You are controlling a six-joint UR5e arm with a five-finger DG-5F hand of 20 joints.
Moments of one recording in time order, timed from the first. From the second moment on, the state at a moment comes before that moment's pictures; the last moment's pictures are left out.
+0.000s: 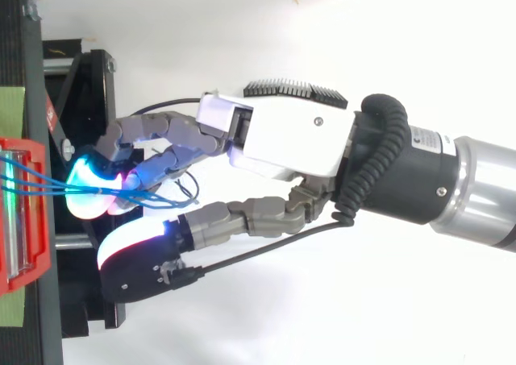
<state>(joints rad) 0.19 -2.34 -1.11 -2.82 -1.12 -0.26</state>
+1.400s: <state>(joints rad) 0.17 -2.34 -1.12 -2.81 -1.13 -0.28</state>
